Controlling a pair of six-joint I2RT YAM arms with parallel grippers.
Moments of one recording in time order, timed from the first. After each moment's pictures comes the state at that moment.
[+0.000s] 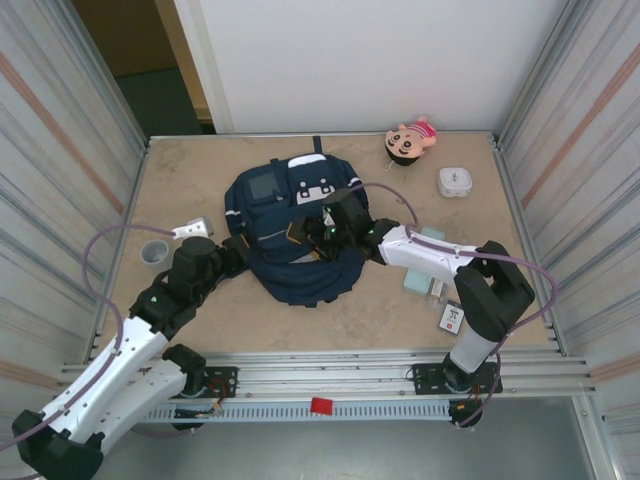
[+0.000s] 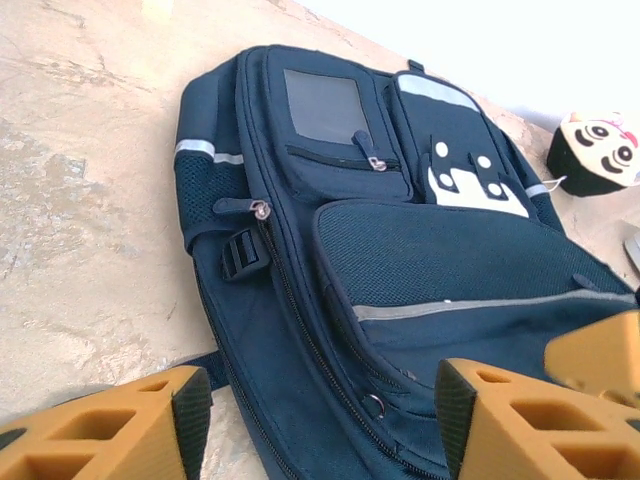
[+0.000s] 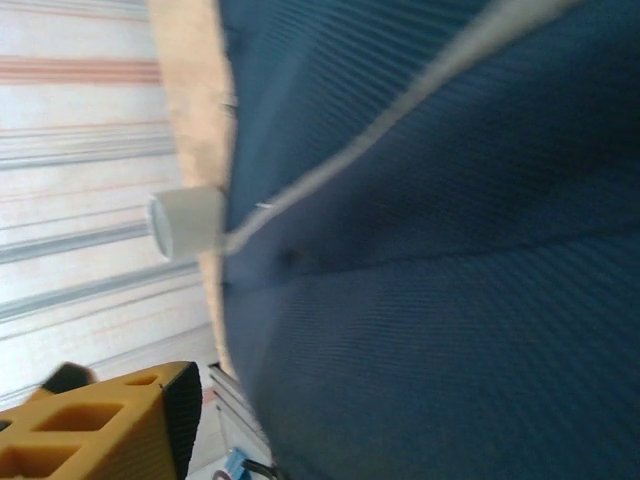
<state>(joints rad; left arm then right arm) -0.53 0.70 0.63 -0.46 -0.30 -0.69 0.77 1.67 1.10 -0.13 -0.34 1.22</state>
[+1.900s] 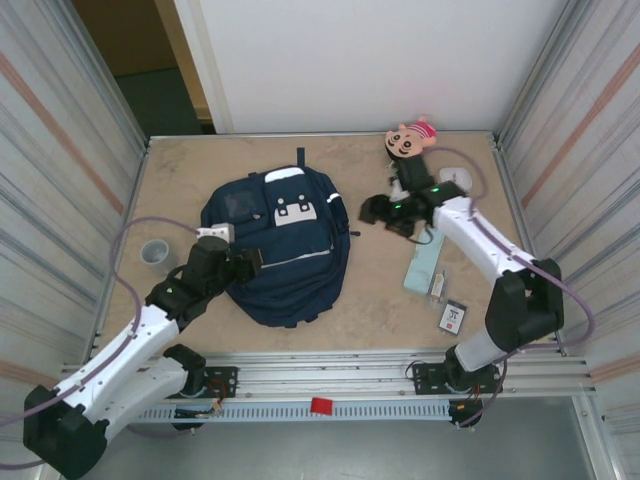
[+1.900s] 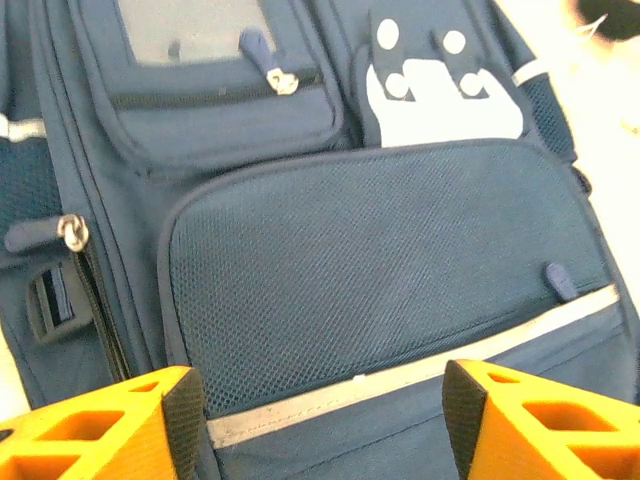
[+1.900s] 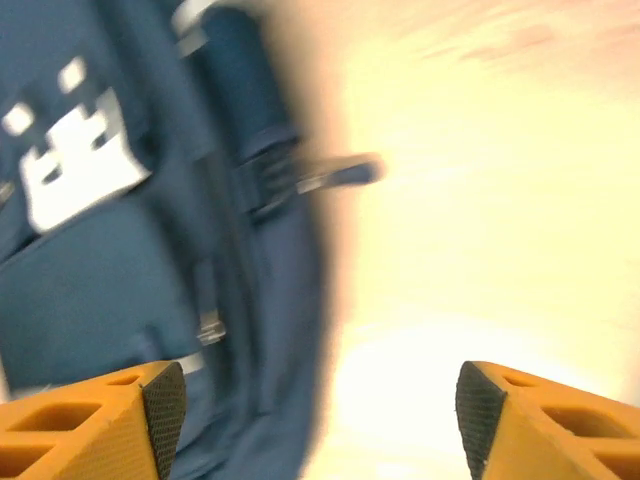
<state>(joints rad) -0.52 0.81 0.59 -0.44 -0.17 -0.52 0.30 1.52 1.27 -0.83 -0.23 0.58</state>
